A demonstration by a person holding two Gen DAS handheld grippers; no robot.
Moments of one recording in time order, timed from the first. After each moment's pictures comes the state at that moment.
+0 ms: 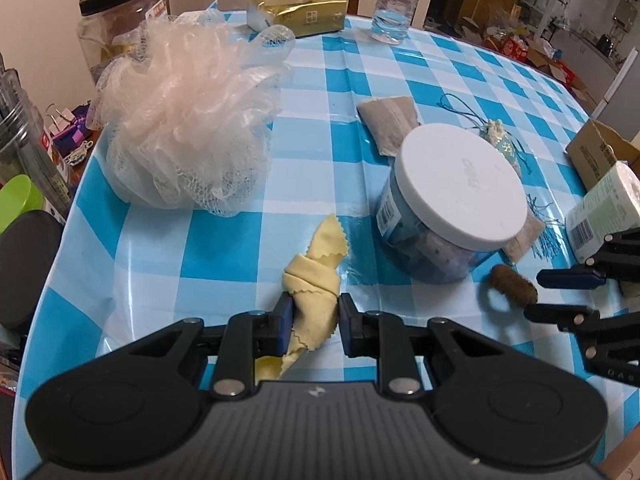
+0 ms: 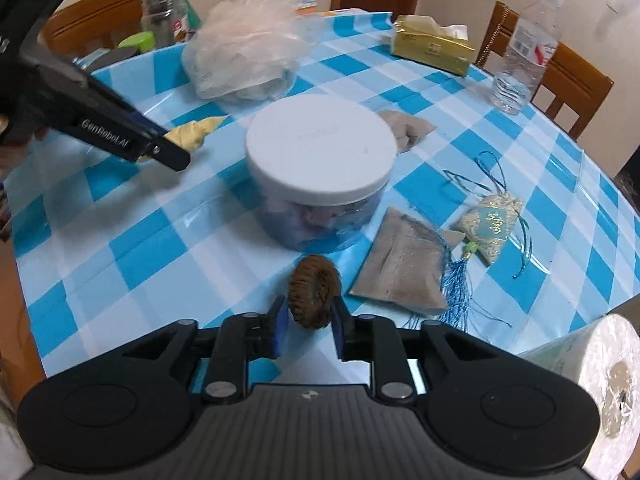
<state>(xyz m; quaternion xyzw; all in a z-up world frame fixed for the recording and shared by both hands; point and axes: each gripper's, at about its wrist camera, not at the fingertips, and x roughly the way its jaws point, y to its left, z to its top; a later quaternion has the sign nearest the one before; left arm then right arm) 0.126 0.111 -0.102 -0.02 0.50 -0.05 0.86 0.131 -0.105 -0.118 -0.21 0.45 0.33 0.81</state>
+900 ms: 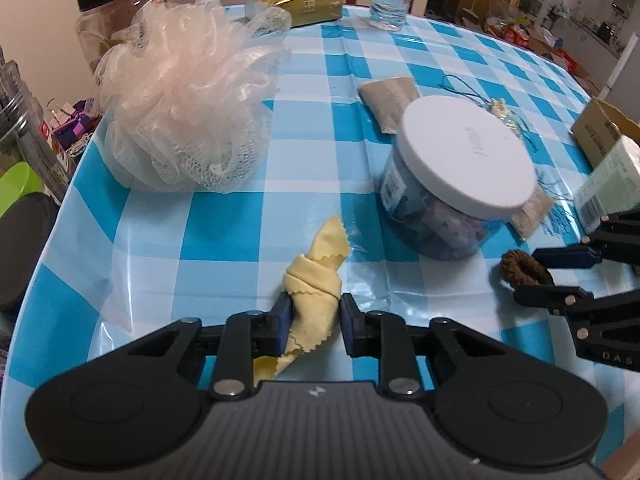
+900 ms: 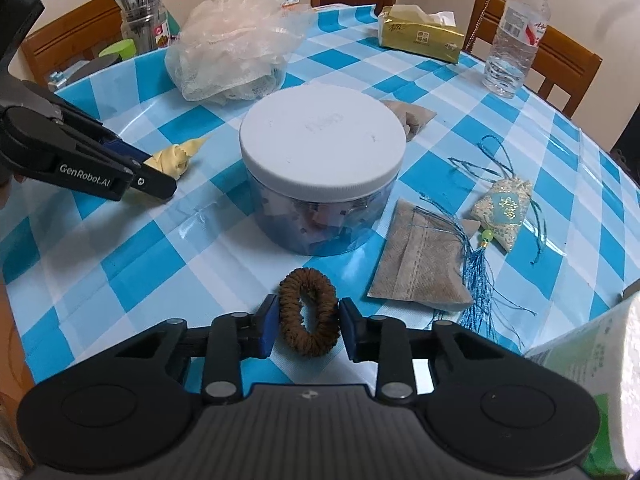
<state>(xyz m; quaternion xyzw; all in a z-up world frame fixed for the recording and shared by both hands) 0.116 0.108 -0.118 0.00 0.51 -0.04 0.86 0.133 -0.095 -0.130 -0.17 0.45 0.30 0.82</state>
